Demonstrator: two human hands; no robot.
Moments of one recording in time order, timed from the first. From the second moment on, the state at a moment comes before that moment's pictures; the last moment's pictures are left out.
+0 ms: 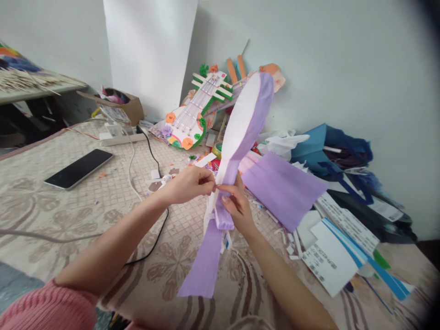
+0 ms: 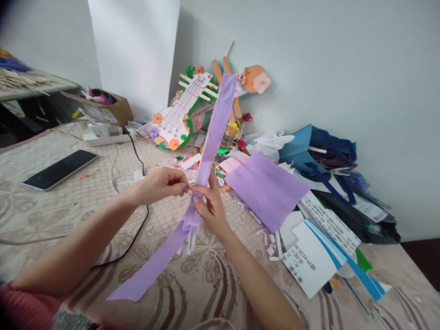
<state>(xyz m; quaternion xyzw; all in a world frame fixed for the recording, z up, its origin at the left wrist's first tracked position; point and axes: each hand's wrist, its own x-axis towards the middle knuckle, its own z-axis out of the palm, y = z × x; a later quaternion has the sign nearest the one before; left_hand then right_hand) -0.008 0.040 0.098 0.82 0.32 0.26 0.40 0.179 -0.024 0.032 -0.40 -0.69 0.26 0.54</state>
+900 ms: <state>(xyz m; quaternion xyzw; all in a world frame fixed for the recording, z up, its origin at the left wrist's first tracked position) -0.014 0.040 0.106 0.86 0.28 0.24 0.34 0.180 -0.024 0.034 -0.39 -0.70 0.25 0.54</state>
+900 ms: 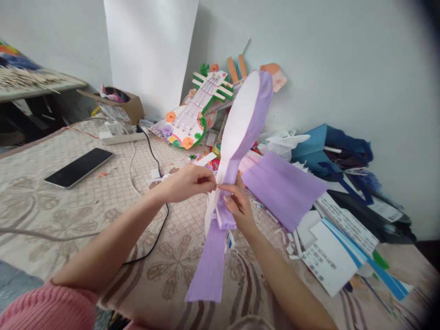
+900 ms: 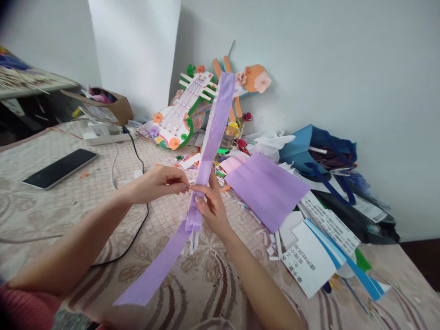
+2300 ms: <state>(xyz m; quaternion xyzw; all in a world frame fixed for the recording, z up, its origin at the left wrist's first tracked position) 0.020 0.033 0.022 0.66 0.23 0.35 0.63 0.181 -0.023 0.035 -0.40 -0.67 0.28 0.56</state>
